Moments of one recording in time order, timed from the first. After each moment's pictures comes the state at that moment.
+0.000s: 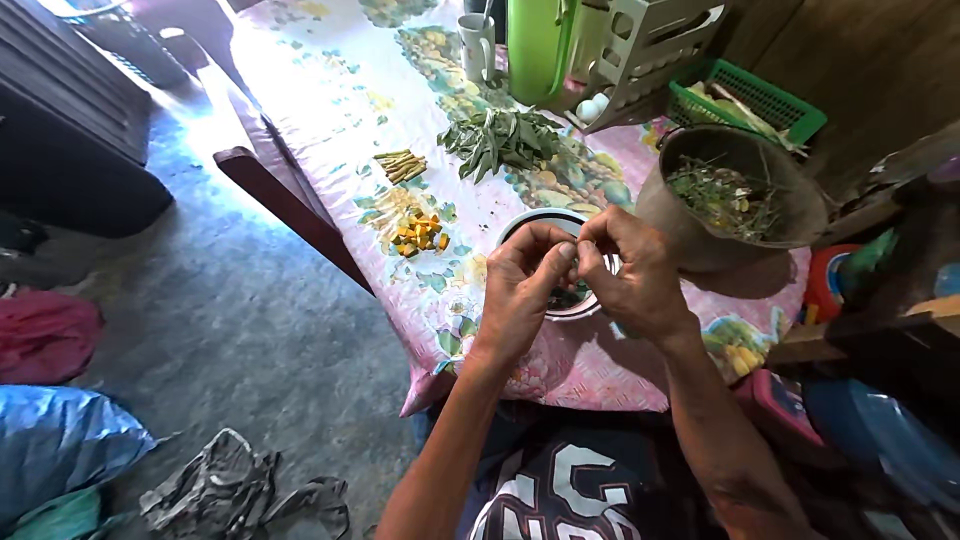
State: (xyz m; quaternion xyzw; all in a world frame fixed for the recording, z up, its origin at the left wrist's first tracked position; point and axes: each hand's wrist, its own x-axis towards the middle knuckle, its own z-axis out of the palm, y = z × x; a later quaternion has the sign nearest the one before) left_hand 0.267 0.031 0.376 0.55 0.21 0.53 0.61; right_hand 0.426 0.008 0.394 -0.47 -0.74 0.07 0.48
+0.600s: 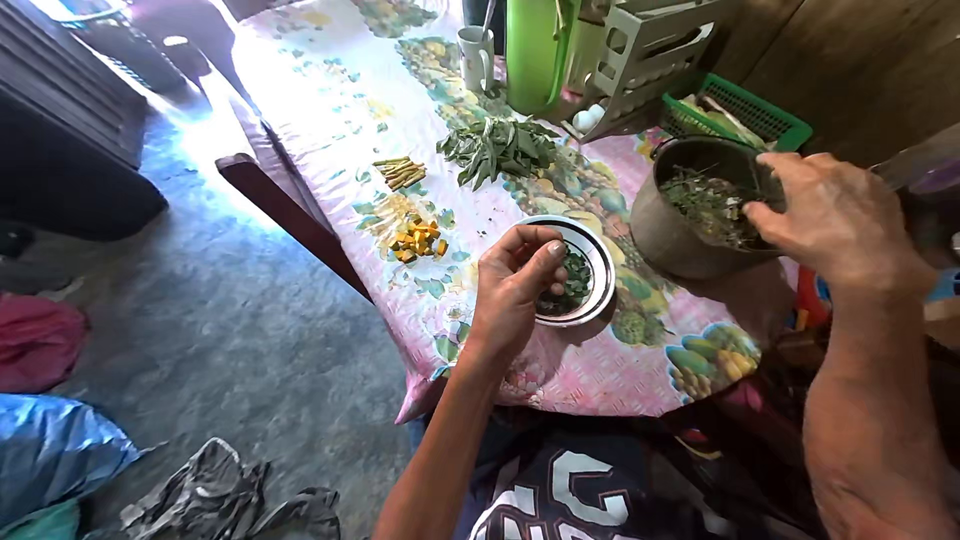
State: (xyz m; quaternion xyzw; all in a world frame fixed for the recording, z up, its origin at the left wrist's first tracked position) left_hand 0.265 0.038 0.381 0.46 0.19 0.53 0.68; right_hand 0.592 0.004 0.461 -0.77 -0.62 -0.09 0.10
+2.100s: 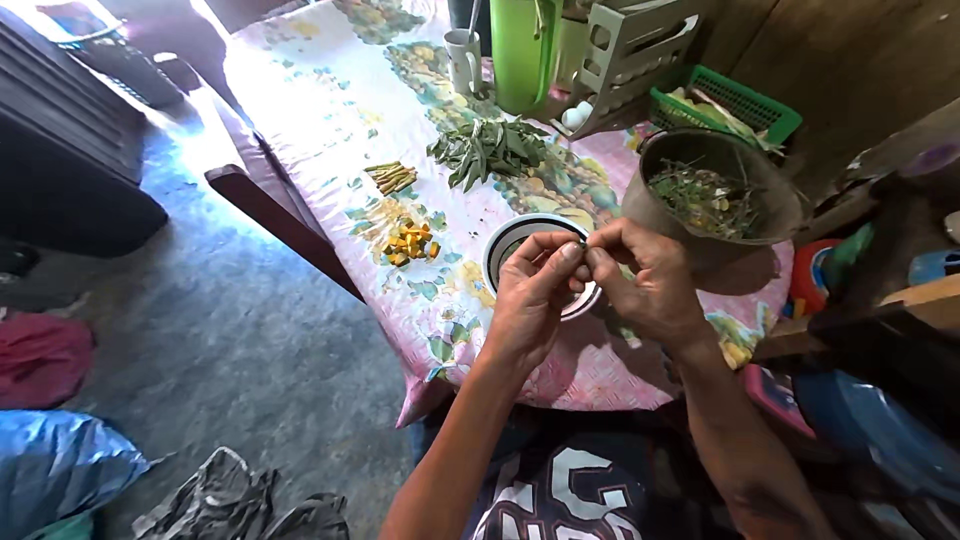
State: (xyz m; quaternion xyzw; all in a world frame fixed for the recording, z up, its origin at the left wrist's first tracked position) left_hand 0.291 0.022 0.380 0.35 0.13 0.50 0.78; right_hand 0.447 -0.008 0.398 -0.46 -0.73 0.11 0.49
